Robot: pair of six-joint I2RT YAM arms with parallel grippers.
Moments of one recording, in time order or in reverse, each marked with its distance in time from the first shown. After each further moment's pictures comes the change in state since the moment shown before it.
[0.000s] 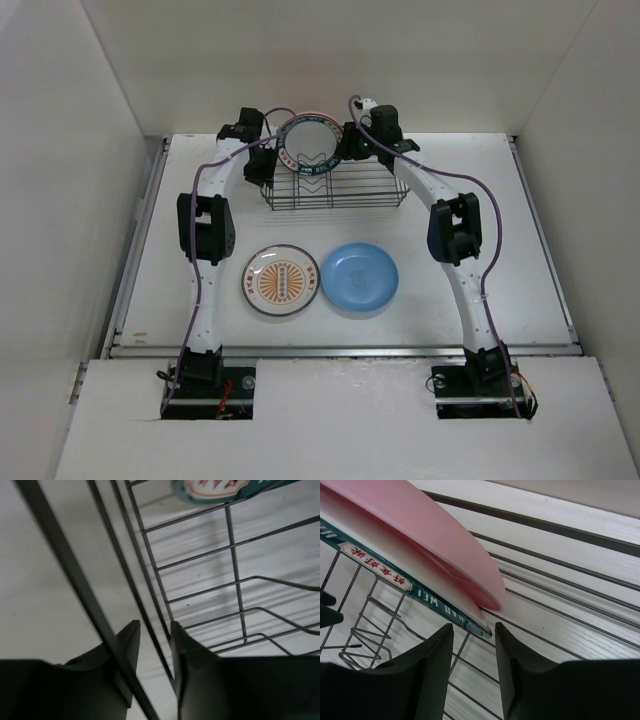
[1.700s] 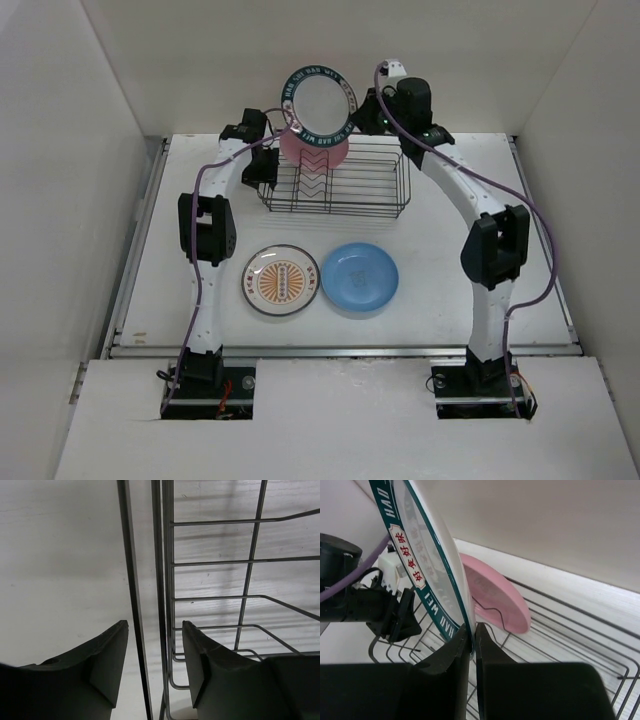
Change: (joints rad) left arm -0.031 -0.019 -0.023 -0.011 -0.089 -0.146; right arm 0.012 -0.461 -0.319 0.127 0.064 0.033
